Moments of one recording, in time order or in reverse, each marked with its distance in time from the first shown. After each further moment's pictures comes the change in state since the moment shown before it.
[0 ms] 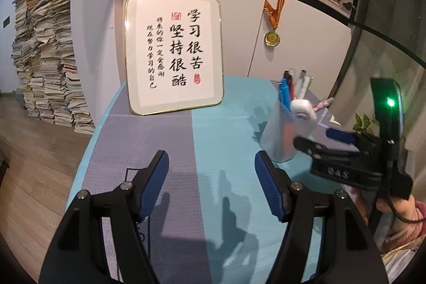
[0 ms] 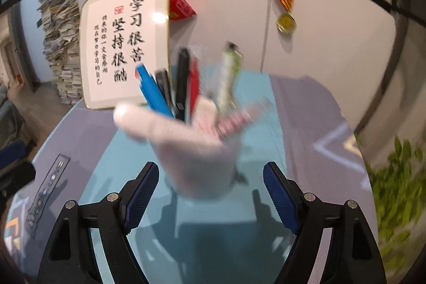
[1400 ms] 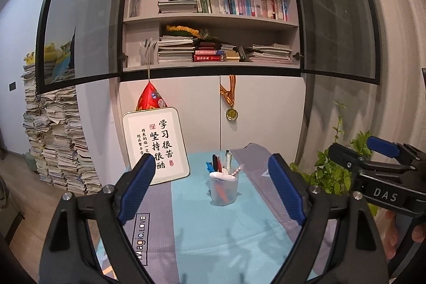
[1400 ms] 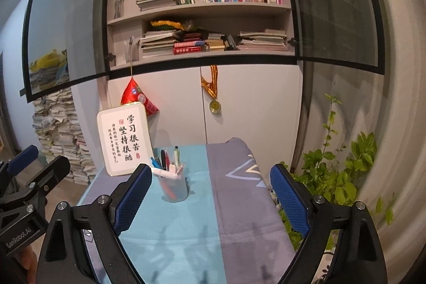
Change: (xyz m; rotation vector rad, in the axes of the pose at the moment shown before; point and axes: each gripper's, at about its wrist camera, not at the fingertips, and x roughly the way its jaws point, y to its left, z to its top) left arm -0.191 -0.104 0.007 0.163 -0.379 -0.003; right arm -0.292 -0.016 -0.044 0.173 -0.408 -0.187
